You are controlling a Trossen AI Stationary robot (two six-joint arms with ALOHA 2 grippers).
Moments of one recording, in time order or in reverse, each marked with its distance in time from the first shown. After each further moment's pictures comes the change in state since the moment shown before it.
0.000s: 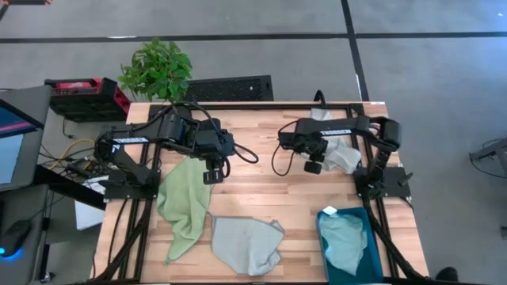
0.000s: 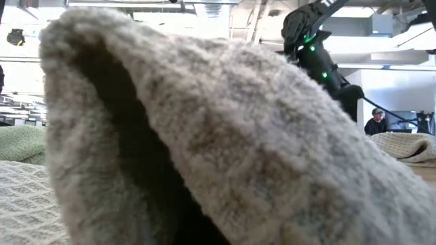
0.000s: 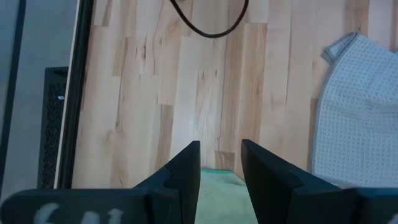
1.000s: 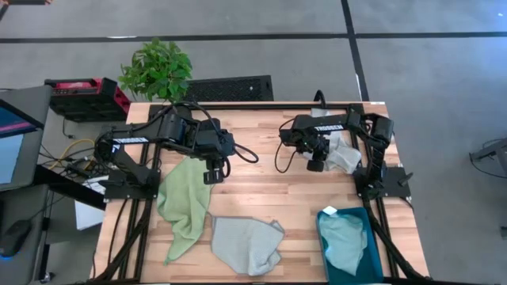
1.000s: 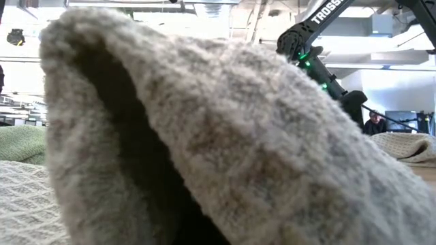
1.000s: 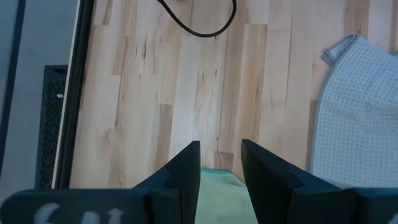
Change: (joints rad) left arm 0.000 0.000 0.000 0.001 0.000 -0.014; right arm -0.076 0.073 0.001 -0.043 -0.048 -0.092
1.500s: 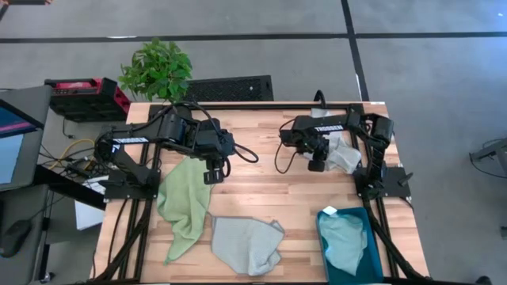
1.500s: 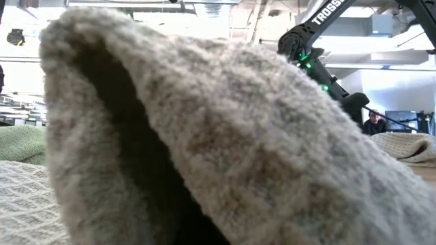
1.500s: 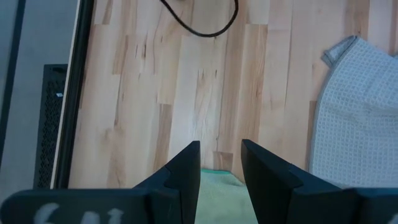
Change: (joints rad) left arm 0.000 0.000 0.000 0.000 0.000 -0.007; right arm 0.000 0.000 -0.029 0.024 0.017 -0.038
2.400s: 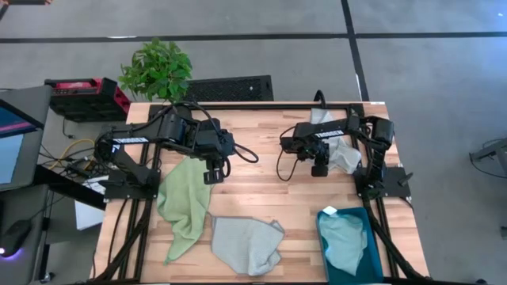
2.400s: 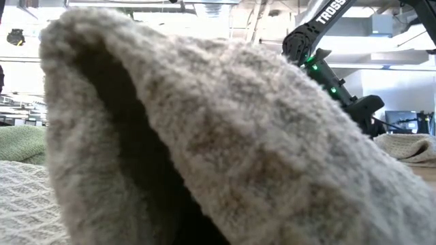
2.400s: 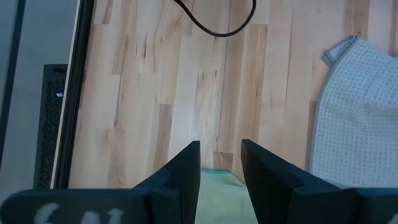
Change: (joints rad) left arm 0.000 0.000 0.000 0.000 0.000 0.000; right arm 0.060 -0.010 -0.054 0.048 0.004 -0.054
